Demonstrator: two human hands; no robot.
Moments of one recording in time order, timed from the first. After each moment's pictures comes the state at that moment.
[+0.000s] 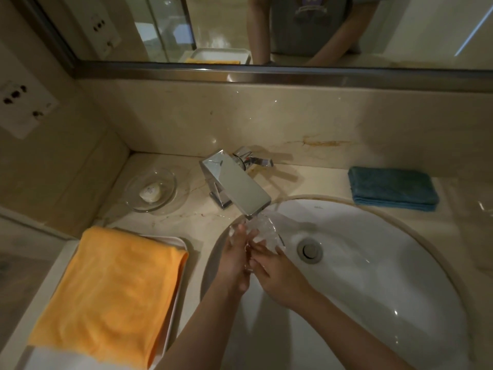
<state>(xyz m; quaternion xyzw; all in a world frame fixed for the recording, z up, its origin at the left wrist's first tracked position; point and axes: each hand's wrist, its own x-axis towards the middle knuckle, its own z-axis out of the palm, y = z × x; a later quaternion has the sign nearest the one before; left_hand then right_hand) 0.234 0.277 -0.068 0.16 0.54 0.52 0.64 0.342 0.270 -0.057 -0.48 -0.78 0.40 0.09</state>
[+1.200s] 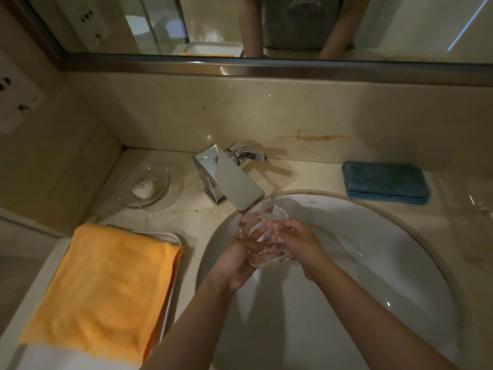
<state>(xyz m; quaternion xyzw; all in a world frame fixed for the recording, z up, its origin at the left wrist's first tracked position) 0.238 0.281 -0.064 0.13 0.37 0.45 0.80 0.373 0.306 -0.056 -0.63 -0.40 0.59 0.29</state>
